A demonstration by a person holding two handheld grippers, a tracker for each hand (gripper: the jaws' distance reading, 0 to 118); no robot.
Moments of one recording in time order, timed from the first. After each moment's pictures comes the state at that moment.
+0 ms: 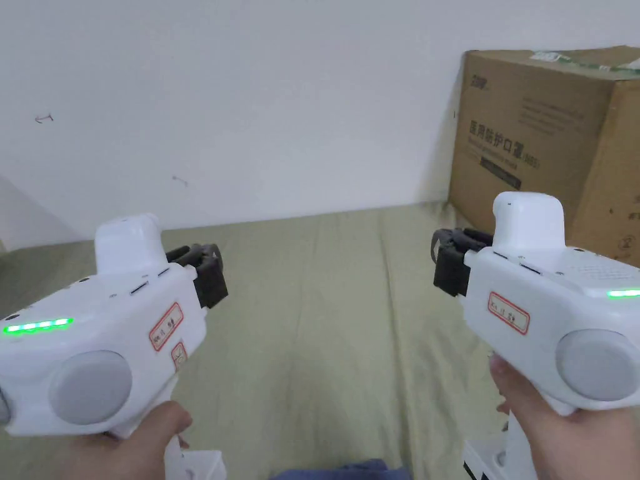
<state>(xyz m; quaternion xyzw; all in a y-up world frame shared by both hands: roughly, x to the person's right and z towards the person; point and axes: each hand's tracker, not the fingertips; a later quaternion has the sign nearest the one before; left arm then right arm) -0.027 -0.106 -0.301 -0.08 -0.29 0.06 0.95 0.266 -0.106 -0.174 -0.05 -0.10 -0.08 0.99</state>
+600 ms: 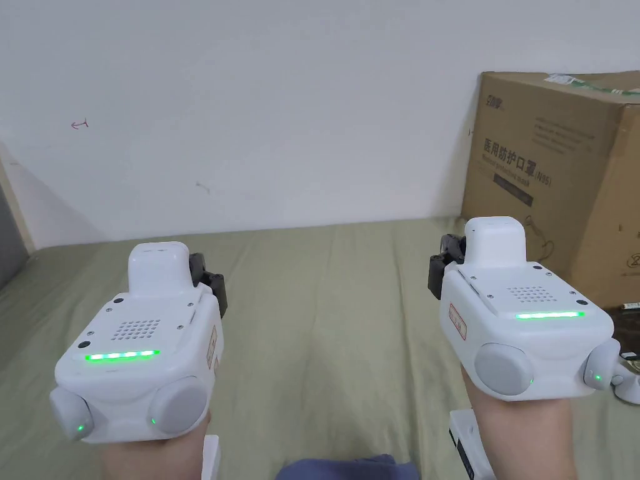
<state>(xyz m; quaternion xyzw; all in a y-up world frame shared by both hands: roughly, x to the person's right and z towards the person) -0.028 -0.152 -0.299 -0.03 -0.18 0.00 0.98 0.254 -0.147 -0.200 -0.04 -0.18 -0.01 0.98</state>
